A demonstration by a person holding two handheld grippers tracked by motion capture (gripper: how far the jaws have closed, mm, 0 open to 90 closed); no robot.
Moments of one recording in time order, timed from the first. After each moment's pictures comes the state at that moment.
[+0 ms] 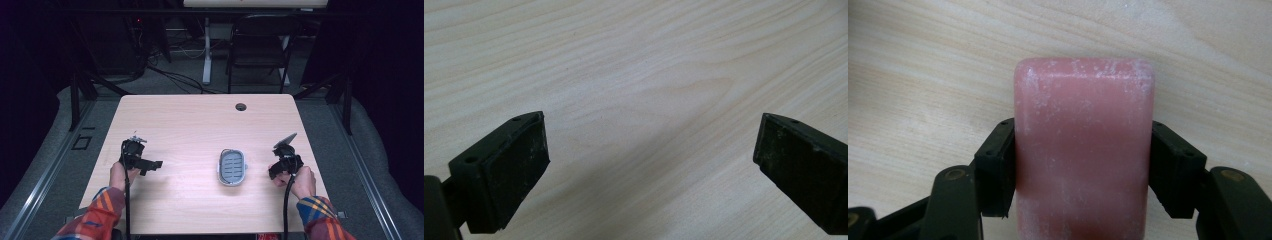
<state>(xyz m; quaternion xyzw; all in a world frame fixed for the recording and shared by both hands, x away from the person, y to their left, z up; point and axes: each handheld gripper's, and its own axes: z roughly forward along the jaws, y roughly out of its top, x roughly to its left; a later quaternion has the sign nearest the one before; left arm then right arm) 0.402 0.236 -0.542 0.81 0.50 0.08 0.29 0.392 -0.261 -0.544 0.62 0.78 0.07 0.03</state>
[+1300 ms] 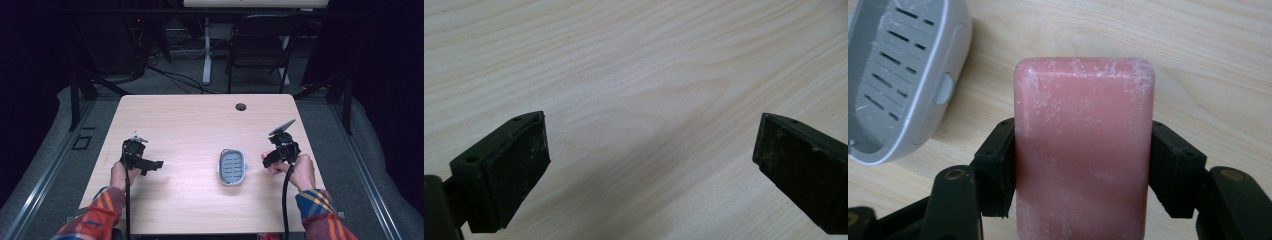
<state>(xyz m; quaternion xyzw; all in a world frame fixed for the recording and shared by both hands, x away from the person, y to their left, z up) 0.402 0.233 -0.542 0.82 0.49 0.08 0.29 0.398 -0.240 -0.492 0.59 0.79 0.14 0.03</state>
